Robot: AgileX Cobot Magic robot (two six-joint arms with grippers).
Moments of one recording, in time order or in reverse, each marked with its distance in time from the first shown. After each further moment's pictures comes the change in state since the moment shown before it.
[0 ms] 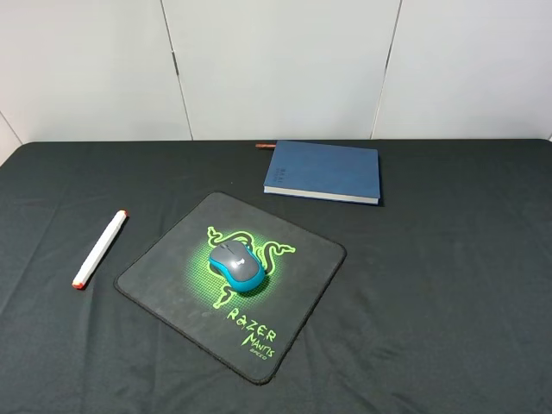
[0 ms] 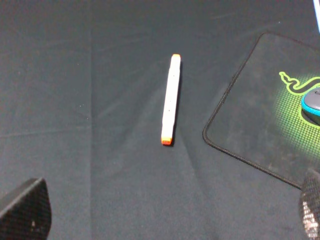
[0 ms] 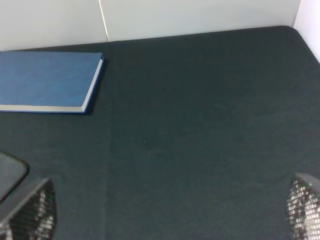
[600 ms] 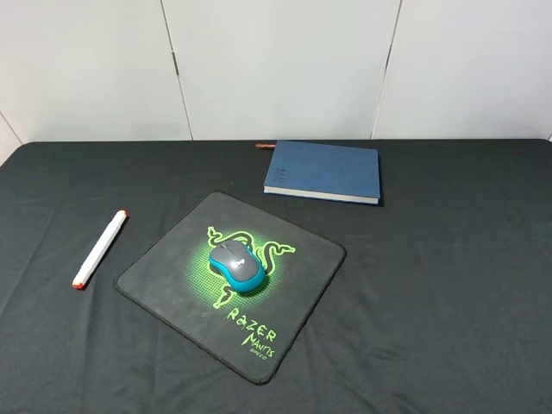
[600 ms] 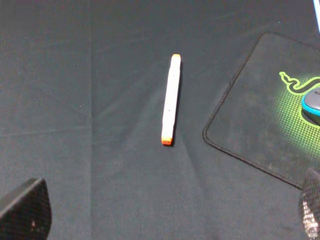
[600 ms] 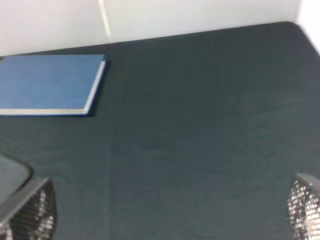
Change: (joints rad) left arm 0.000 0.000 0.000 0.000 0.000 0.000; right arm 0.005 0.000 0.000 -0.014 0.000 0.031
